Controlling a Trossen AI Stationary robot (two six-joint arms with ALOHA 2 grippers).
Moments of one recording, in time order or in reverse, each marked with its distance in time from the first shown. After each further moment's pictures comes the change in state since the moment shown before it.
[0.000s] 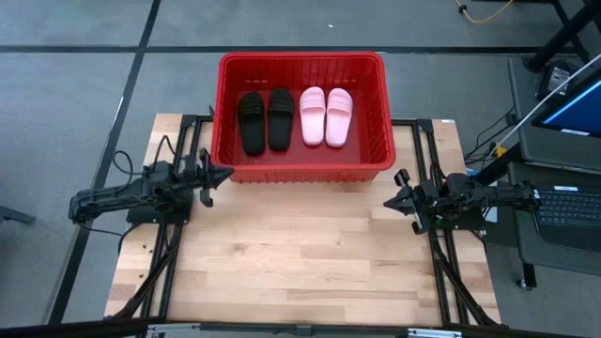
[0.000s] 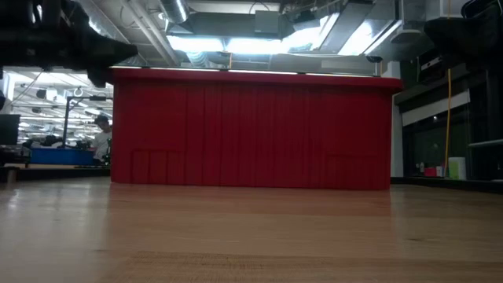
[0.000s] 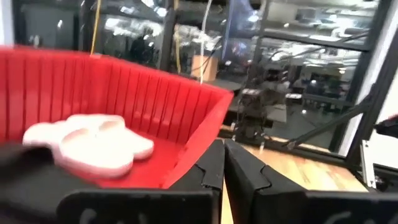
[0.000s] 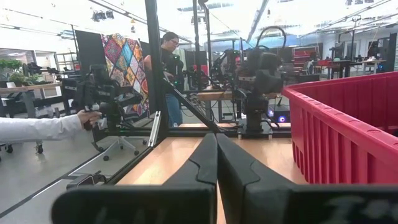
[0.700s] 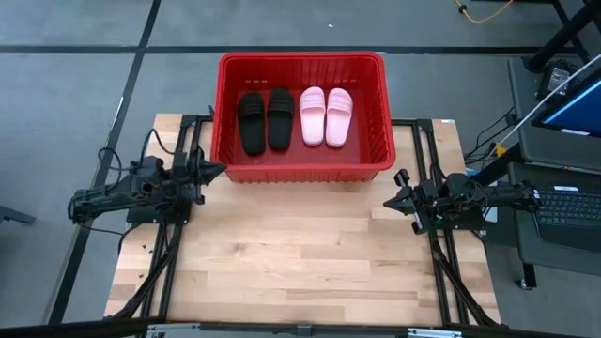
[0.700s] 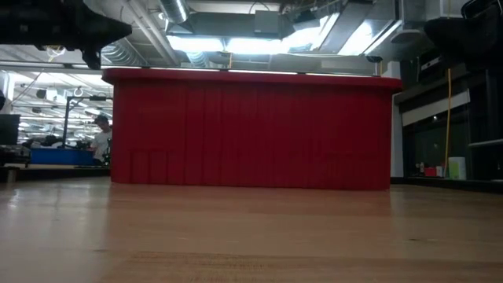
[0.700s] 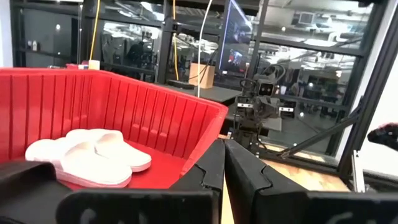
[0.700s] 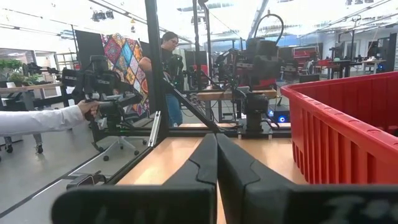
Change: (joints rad) left arm 0.000 0.000 0.138 -0.130 0.004 -0.017; right arm 0.000 0.000 0.000 0.000 0.000 0.000
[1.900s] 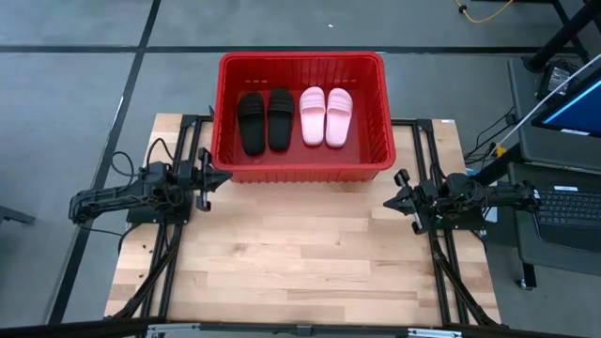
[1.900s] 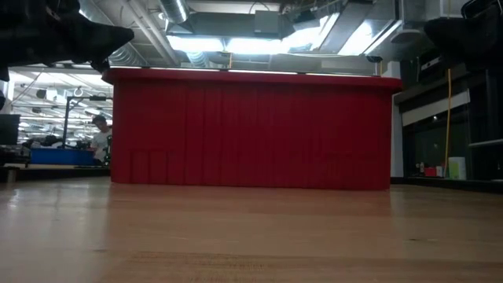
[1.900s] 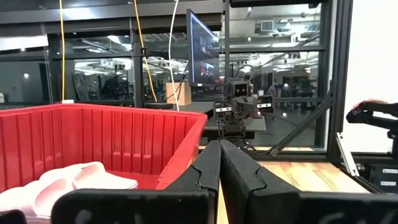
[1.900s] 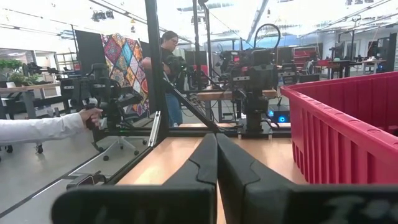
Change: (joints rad) left arm 0.000 0.000 -0.174 0.251 0.110 0.170; right arm 0.000 0.000 0.000 0.000 0.000 0.000
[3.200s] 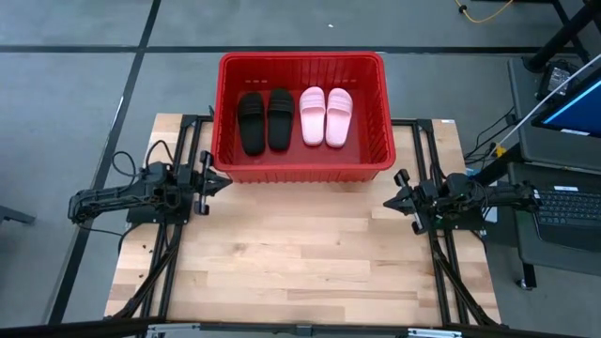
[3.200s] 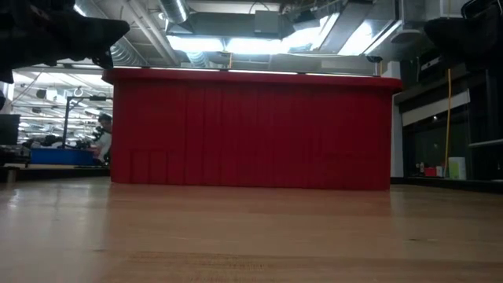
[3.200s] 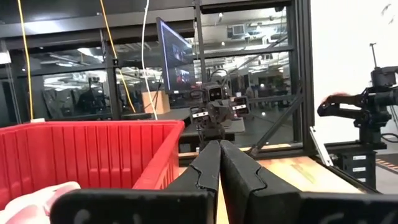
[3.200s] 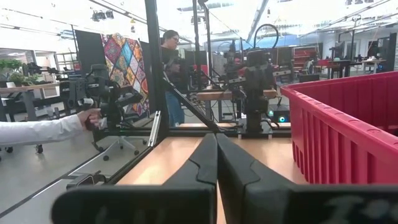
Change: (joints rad) left arm 0.000 0.013 -0.019 0.073 0.123 0.062; right arm 0.001 0.000 0.000 0.000 0.000 0.000
